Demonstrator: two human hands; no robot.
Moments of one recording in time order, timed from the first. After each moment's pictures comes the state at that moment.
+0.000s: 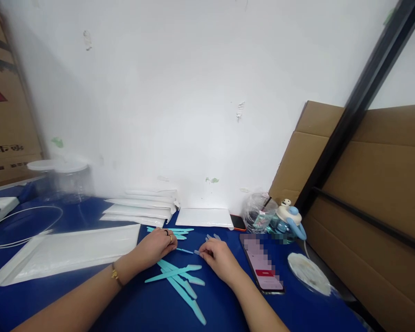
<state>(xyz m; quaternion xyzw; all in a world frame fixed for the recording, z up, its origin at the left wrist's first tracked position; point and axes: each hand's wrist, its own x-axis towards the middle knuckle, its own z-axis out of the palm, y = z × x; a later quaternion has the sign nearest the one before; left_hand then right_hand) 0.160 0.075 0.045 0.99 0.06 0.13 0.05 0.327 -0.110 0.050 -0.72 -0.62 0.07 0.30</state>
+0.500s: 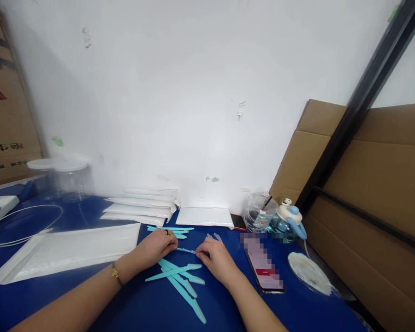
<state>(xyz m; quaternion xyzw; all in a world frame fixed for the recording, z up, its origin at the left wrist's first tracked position) 0.159 0.071 0.047 0.99 0.06 0.13 0.09 0.324 -0.103 0.043 -0.70 -0.64 0.07 0.32</state>
